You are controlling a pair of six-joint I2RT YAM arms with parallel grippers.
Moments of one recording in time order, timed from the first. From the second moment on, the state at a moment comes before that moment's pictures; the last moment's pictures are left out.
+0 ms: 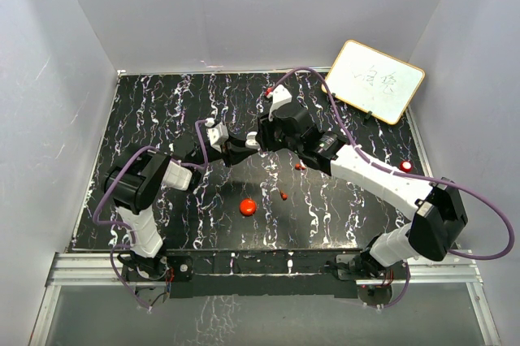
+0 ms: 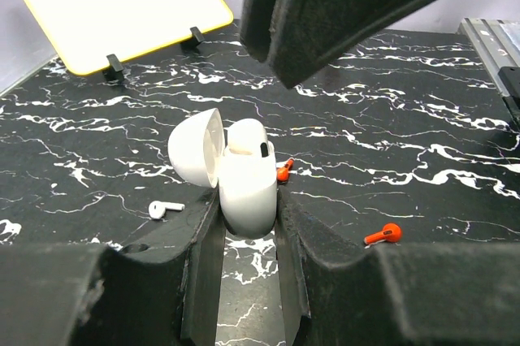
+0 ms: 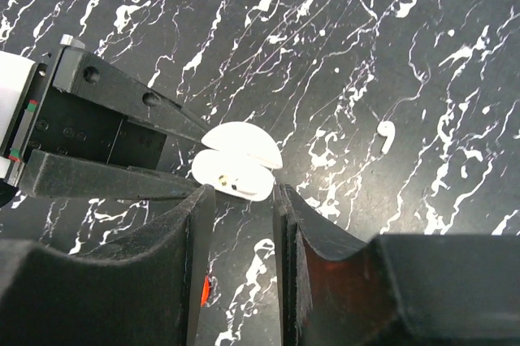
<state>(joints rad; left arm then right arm) -0.39 1.84 0.58 1.48 0.96 -0.14 0.78 1.43 1.18 -0.23 0.12 0.25</state>
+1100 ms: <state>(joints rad) -0.39 1.82 0.58 1.48 0.94 -0.12 0.78 1.47 1.19 -0.27 0.16 0.40</state>
